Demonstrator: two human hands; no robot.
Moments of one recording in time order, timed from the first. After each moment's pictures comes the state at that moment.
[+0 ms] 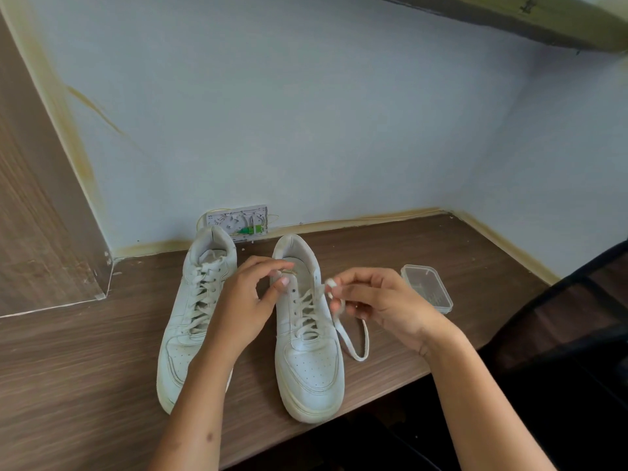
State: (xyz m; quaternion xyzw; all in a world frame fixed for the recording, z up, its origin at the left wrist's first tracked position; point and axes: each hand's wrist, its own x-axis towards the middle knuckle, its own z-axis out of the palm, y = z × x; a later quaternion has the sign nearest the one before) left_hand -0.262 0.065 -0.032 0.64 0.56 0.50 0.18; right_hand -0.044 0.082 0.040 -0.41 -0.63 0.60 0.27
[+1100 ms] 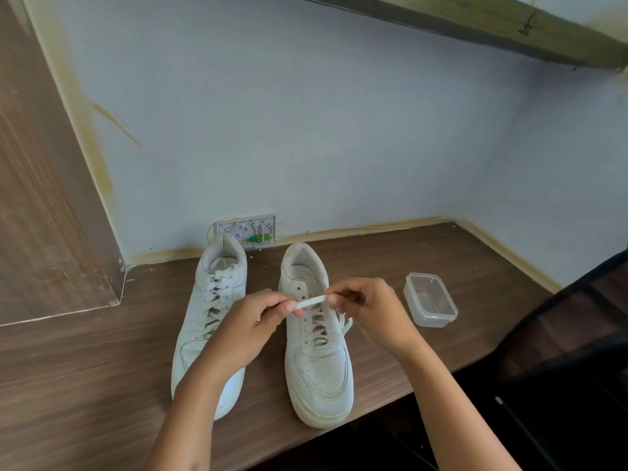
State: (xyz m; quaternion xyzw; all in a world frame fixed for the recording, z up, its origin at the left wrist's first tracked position) left_hand -0.274 0.035 -0.023 0.64 0.54 0.44 0.33; right_hand -0.065 0.087 0.013 -0.45 -0.76 0.36 0.31
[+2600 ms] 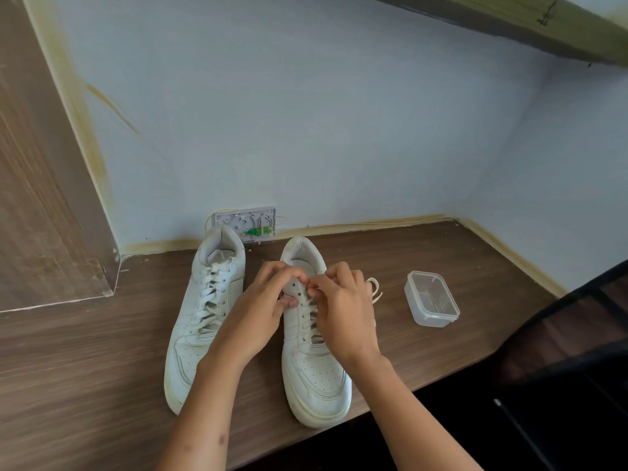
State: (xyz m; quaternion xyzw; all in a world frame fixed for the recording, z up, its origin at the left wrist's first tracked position) left_hand -0.267 0.067 -0.047 0.70 0.54 0.42 0.19; right_hand -0.111 0.087 -0.029 -0.51 -0.80 -0.03 0.31
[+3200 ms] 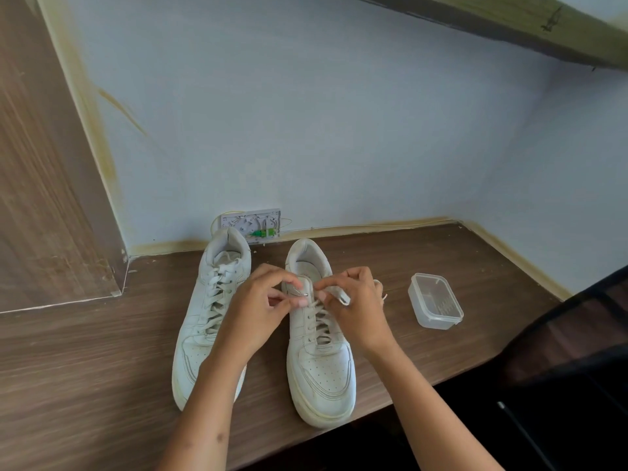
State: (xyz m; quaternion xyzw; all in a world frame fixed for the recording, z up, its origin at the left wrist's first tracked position) left_hand -0.271 0.066 -0.046 0.63 0.53 0.52 0.24; right_hand -0.099 0.088 -0.012 -0.55 -0.74 0.23 0.31
